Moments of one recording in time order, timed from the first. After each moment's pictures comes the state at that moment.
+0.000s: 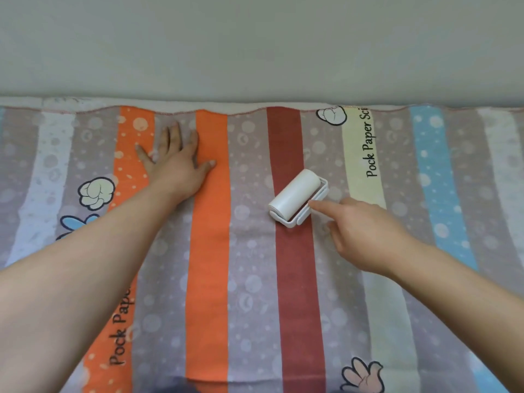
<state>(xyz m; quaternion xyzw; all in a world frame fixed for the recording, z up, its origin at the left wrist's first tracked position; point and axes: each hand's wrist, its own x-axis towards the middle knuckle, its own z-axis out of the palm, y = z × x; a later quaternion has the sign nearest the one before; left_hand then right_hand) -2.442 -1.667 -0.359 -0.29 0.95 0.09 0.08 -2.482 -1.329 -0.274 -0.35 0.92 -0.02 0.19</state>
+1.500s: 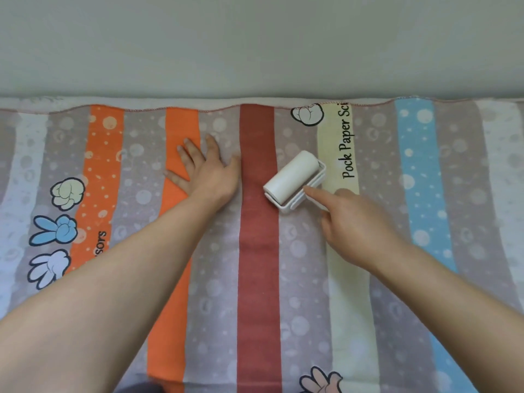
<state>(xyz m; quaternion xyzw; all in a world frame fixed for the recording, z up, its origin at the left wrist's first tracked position) -2.494 -1.537 -0.355 -0.43 0.87 0.23 0.09 -2.529 -1.286 -0.298 -0.33 0.92 -0.08 0.18</state>
